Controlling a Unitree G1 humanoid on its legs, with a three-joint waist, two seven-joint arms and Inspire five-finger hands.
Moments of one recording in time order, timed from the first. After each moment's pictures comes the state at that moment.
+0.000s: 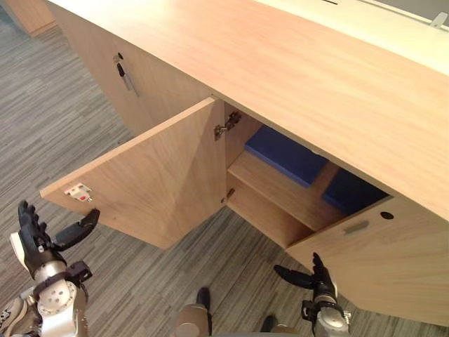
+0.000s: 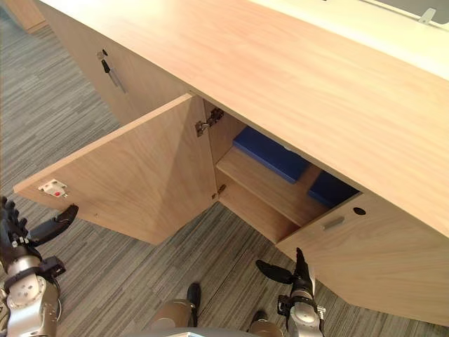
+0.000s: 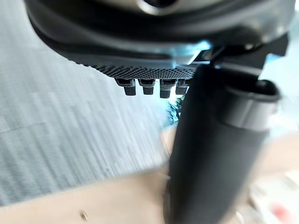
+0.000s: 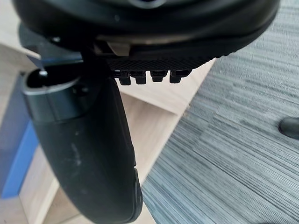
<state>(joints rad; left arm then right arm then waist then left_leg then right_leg) 0.14 0.38 0.43 0.19 -0.25 -0.20 0.26 0.16 -0.05 -0.11 0.67 0.01 -0.10 -0.13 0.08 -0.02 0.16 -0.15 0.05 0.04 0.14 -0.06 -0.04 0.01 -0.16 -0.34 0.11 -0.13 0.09</state>
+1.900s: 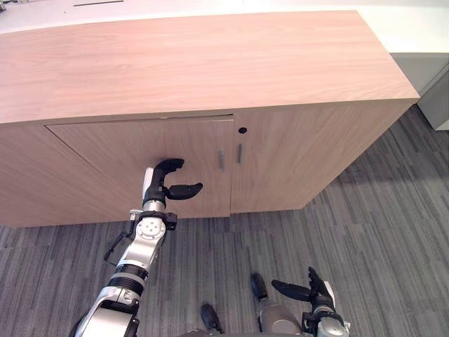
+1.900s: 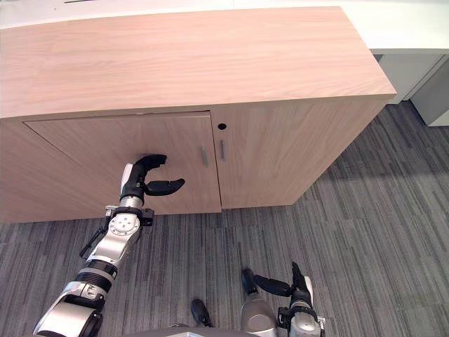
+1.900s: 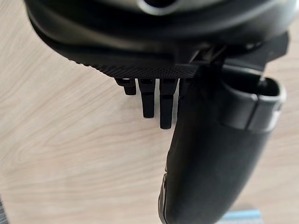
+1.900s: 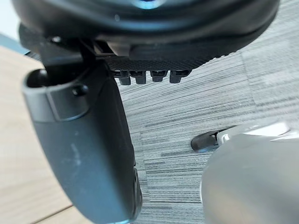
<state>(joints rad) -0.26 0.30 -0.13 0.51 -0.04 -0.10 0.21 0.19 -0.07 -0.13 0.77 0.05 -0.08 -0.12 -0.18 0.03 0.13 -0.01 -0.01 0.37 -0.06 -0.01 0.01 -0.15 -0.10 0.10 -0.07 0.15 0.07</state>
